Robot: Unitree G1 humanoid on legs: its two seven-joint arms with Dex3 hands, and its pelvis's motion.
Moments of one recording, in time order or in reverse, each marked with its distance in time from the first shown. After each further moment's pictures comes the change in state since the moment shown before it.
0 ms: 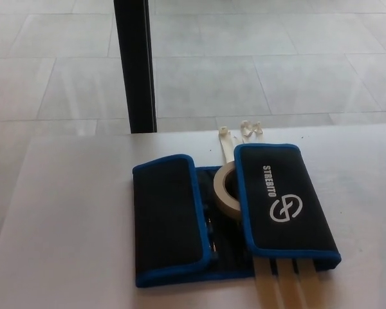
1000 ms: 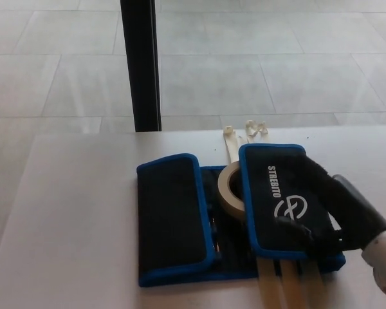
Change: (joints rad) left_arm -0.011 0.000 0.012 0.000 0.002 0.000 -0.002; right_arm -0.054 0.013 0.775 -0.043 -0.405 0.005 0.030
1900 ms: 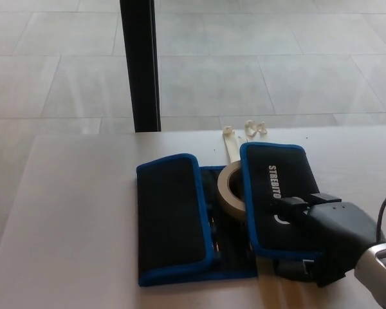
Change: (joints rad) left_arm -0.017 0.000 -0.002 0.001 0.004 0.000 -0.002; right_arm -0.100 -0.131 0.266 0.141 -0.374 0.005 -0.106
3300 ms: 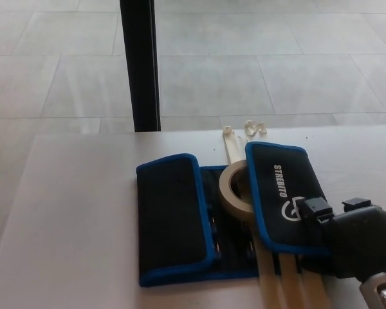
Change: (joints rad) left_arm -0.014 0.005 -0.033 0.026 0.015 0.001 -0.006; right_arm -0.066 0.155 0.056 0.516 -0.311 0.032 -0.721
